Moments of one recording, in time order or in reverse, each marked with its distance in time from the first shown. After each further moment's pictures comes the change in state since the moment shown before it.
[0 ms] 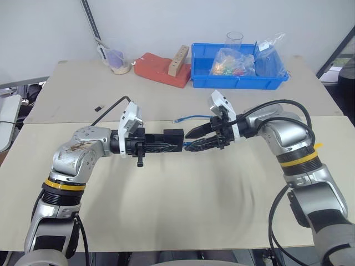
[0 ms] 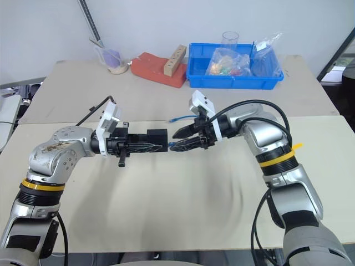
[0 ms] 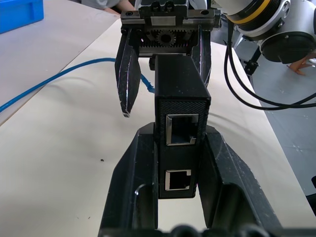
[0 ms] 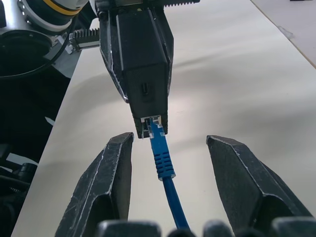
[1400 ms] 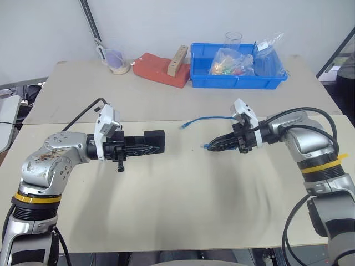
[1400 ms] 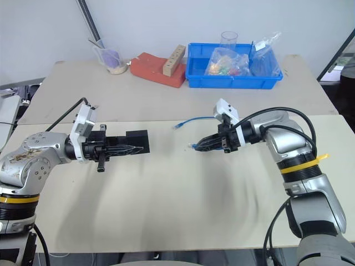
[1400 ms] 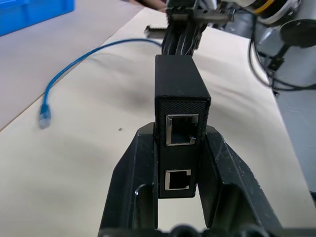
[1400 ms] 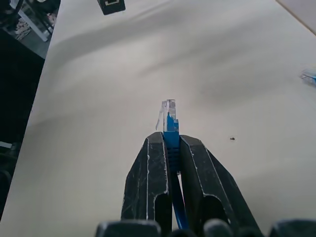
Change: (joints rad) left arm 0.135 0.138 0.127 -0.107 -0.075 0.025 0.026; right arm 0.096 -0.148 -0.041 0.024 -0.054 -0.058 0.074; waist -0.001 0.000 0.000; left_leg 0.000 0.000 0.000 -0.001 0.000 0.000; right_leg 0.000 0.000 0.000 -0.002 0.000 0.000
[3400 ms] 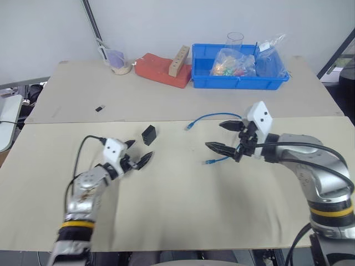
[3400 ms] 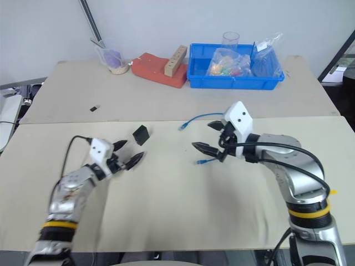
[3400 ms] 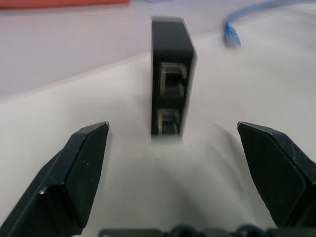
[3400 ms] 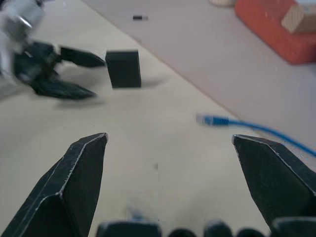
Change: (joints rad) left arm 0.302 -0.234 0.024 0.167 0.335 -0.434 0.479; right arm 0.395 0.016 -0.296 -0.571 0.098 0.099 -0.615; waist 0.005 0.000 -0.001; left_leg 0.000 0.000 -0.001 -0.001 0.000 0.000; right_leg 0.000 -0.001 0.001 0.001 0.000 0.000
